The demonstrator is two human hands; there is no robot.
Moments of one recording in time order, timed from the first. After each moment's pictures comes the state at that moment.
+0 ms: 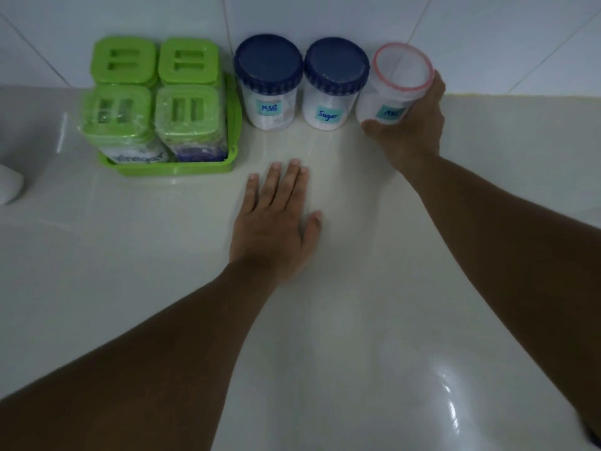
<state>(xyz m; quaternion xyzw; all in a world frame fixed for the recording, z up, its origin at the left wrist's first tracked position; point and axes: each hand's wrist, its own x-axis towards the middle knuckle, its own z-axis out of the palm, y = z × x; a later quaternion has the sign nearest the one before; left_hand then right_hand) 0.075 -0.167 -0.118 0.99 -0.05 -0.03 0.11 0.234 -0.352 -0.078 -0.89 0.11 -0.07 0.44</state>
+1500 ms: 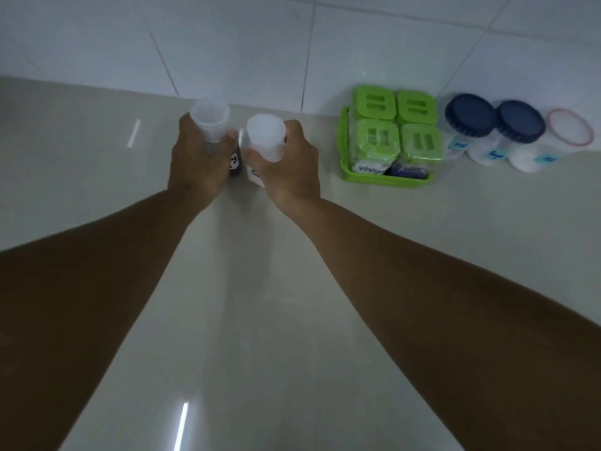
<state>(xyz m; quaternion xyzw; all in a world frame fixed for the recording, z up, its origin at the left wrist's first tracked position) 0.010 0.226 -0.029 0.83 0.28 0.15 0.46 0.052 0.100 -0.042 -0.84 -0.06 0.01 0.53</state>
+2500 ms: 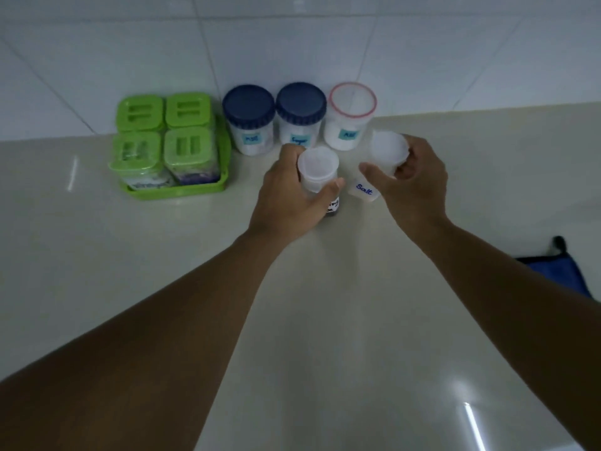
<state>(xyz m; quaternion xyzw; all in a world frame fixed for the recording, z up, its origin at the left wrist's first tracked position) 0.093 -0.211 -0.028 0.87 0.04 0.05 0.49 0.118 -0.395 -0.018 -0.84 0.08 -0.12 0.52</state>
